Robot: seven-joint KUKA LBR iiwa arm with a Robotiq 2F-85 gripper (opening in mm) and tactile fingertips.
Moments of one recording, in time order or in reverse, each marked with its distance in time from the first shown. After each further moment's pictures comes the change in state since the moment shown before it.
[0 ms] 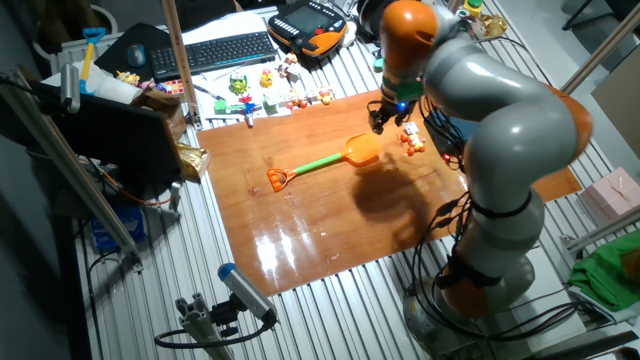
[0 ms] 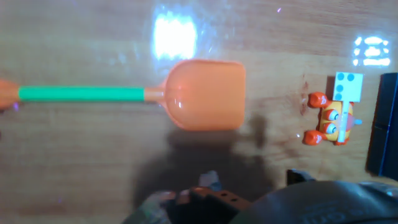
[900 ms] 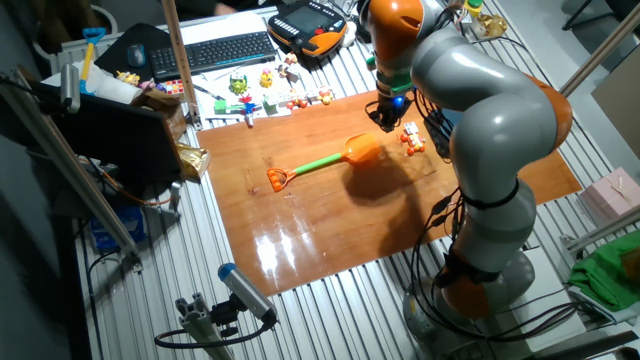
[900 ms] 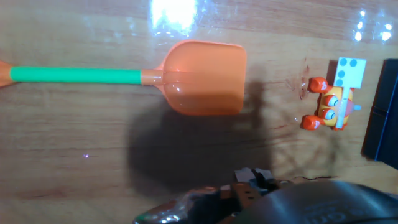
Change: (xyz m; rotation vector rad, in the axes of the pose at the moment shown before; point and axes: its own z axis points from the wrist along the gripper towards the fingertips) arm 0.000 0.000 0.000 0.003 0.050 0.045
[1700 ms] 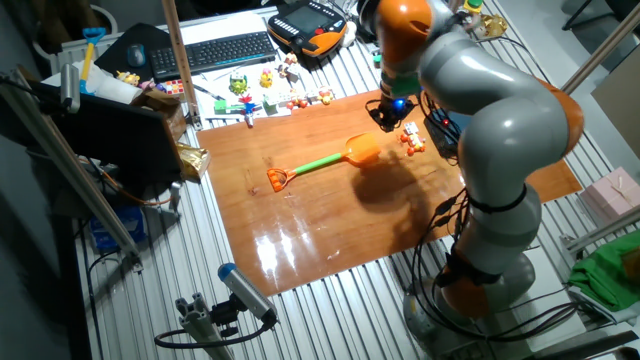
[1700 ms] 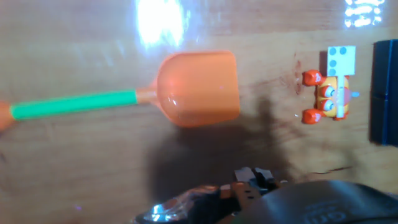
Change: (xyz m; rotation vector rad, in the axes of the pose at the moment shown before) arm 0.000 0.000 0.000 -0.042 -0.047 0.202
